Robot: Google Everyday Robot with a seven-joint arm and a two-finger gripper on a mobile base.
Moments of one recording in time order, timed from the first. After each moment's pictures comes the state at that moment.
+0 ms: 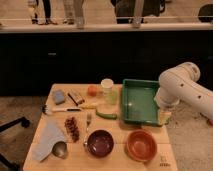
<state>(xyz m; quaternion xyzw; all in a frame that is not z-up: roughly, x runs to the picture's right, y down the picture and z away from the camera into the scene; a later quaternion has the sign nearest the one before) 0.266 0.108 0.685 -0.28 0.03 0.02 0.96</state>
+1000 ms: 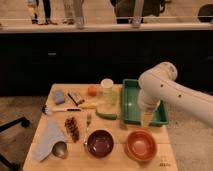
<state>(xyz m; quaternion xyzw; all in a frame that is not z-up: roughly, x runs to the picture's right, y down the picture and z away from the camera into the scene) 0.173 0.114 0.675 -0.29 0.00 0.00 0.96</state>
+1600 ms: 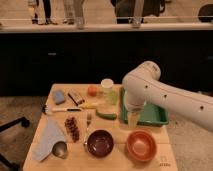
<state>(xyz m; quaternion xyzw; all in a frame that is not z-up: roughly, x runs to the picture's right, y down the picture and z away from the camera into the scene) 0.111 0.115 0.662 -0.29 -0.03 -0.04 0.96</state>
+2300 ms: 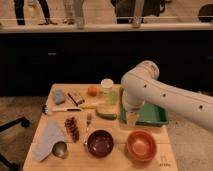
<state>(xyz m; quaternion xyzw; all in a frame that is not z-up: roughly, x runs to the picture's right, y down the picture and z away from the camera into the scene) 0.109 0.114 0.662 -0.29 -0.04 -0.05 0.95</state>
